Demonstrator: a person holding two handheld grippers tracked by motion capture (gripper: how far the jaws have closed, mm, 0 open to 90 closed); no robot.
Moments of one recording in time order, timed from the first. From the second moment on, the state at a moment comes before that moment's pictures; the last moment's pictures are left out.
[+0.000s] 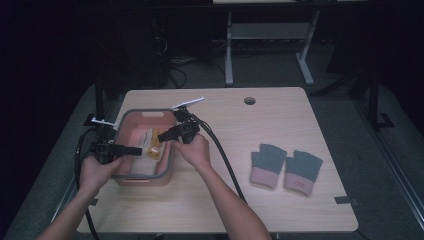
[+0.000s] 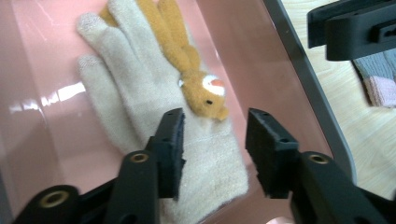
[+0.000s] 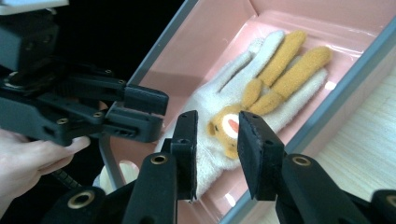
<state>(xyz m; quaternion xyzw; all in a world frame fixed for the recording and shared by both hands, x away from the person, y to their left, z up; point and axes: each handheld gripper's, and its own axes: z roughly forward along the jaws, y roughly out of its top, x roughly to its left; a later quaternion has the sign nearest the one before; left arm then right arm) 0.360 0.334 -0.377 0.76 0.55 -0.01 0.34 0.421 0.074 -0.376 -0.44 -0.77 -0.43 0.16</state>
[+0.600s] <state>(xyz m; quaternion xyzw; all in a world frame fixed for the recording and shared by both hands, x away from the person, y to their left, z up) 0.370 0.314 -0.400 0.81 0.54 -0.01 0.24 0.415 0.042 -0.362 -0.44 -0.76 -0.45 0.15</state>
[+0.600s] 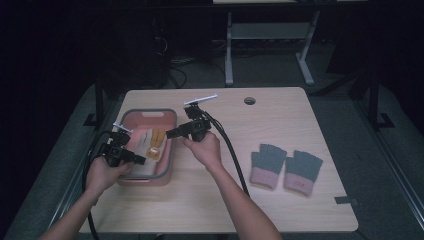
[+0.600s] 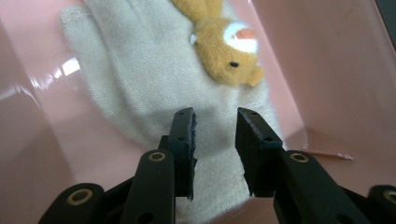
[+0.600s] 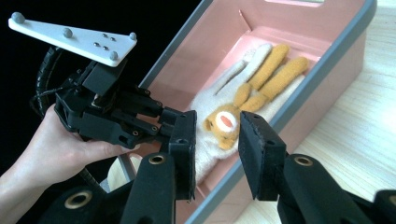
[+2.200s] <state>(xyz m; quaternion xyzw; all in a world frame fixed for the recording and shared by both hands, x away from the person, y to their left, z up) 0.359 0.283 -0.346 0.78 0.49 0.00 0.40 0.404 -0.042 -0.355 -0.47 -0.75 -0.46 0.11</state>
